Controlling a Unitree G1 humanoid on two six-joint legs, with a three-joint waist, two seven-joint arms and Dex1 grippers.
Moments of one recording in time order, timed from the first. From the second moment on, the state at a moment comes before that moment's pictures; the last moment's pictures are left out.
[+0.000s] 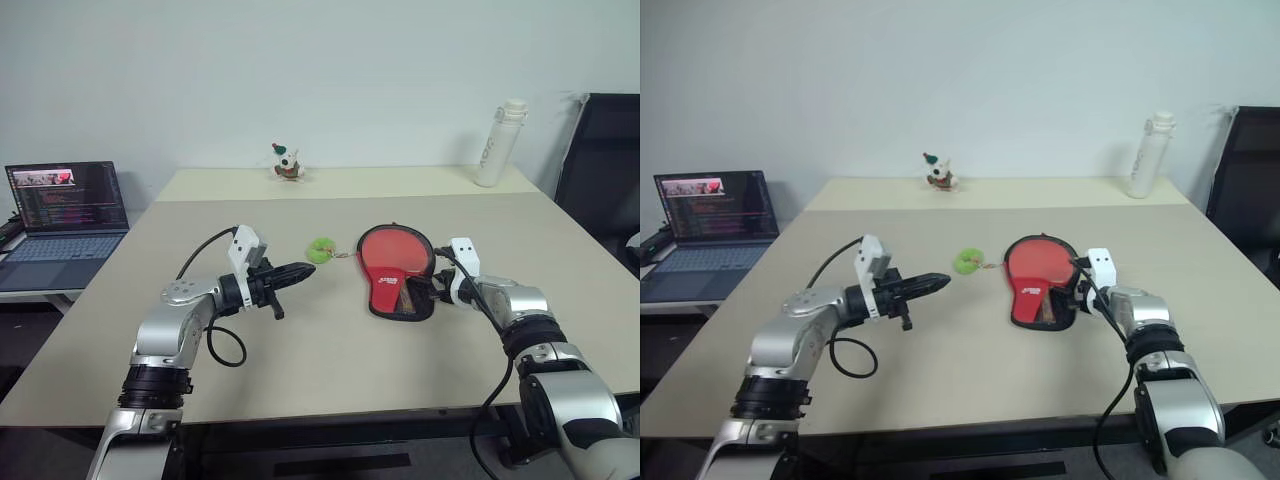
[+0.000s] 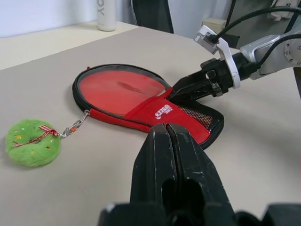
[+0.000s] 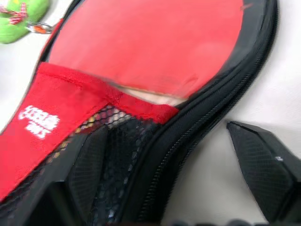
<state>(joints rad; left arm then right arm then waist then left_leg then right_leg) -0.62 0.51 0.08 0.15 -0.37 0.46 -1.03 -0.96 -0.38 -0.06 0.90 0.21 0.56 0.58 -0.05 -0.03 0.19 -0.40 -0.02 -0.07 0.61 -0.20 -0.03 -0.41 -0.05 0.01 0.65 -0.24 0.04</state>
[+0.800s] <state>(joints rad) -0.41 0.71 0.03 0.03 -0.40 0.46 -1.23 -0.96 -0.18 -0.08 0.72 0.30 0.89 0.70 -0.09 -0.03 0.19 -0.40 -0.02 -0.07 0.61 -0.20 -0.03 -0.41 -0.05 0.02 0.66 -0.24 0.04</state>
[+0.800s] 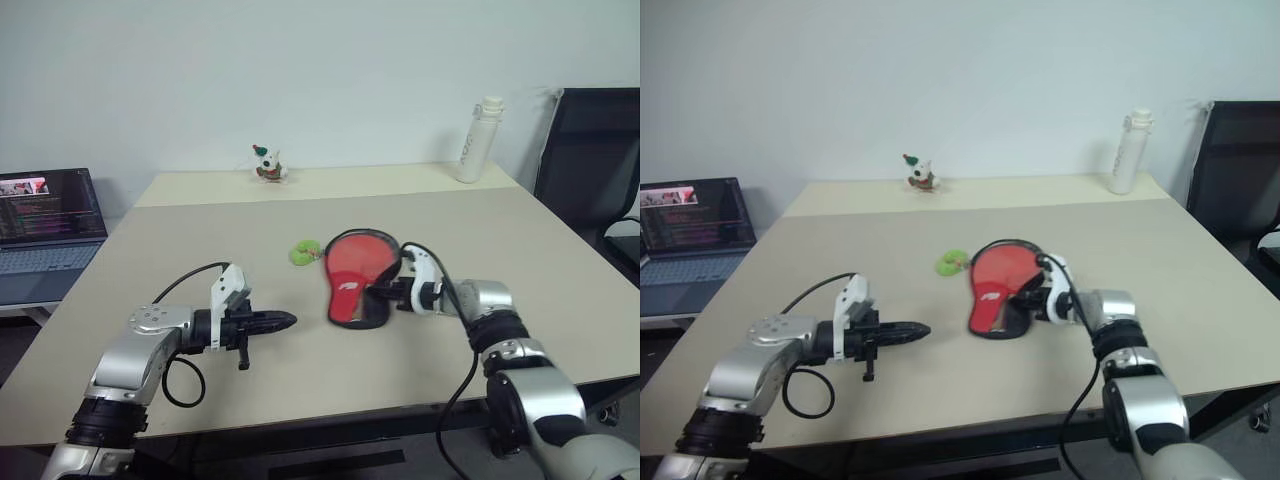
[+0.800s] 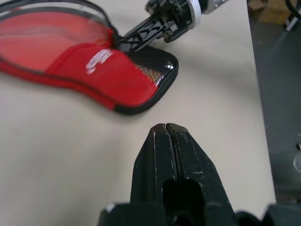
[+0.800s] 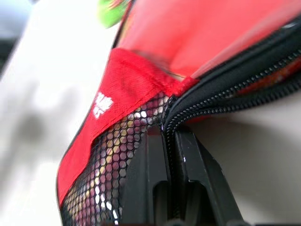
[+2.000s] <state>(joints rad) -0.32 0.72 0.00 0.12 -0.42 0.30 -1.32 -0.37 0.11 -0.30 -0.43 0.49 1.60 0.23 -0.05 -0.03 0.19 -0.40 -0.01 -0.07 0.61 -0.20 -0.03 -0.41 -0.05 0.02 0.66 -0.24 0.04</state>
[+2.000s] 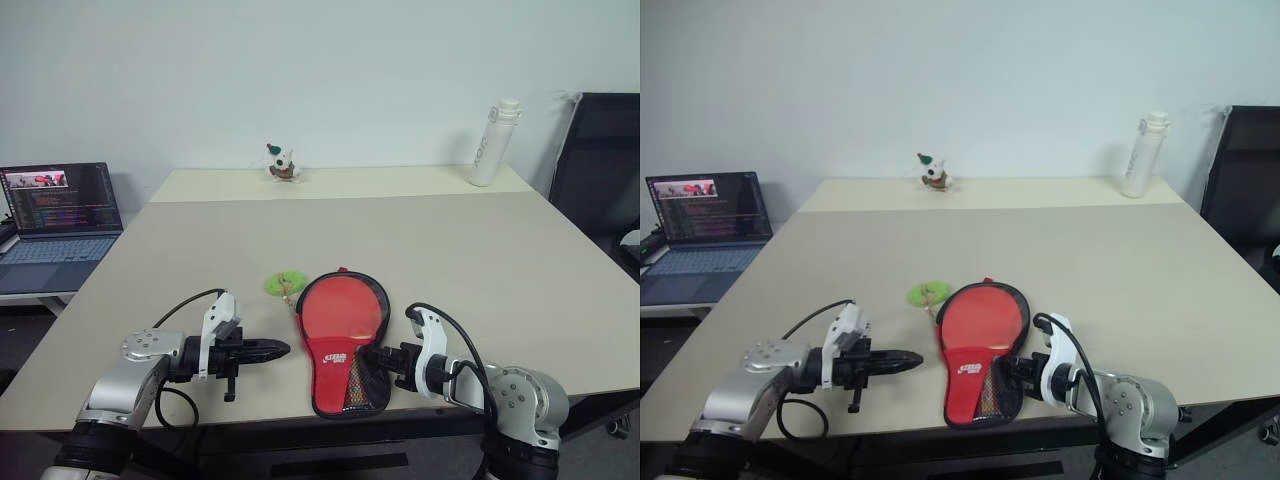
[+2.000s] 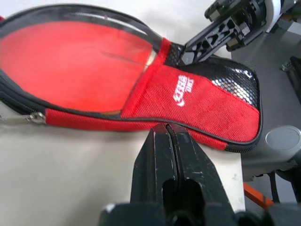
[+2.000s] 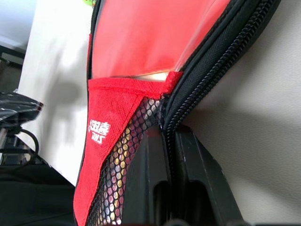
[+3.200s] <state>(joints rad) -0.56 0.60 0.05 0.26 -0.31 0.44 -0.82 -0.52 -0.26 0.28 -0.15 0.33 0.87 0.51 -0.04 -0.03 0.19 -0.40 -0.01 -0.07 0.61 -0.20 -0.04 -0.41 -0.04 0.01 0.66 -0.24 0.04</state>
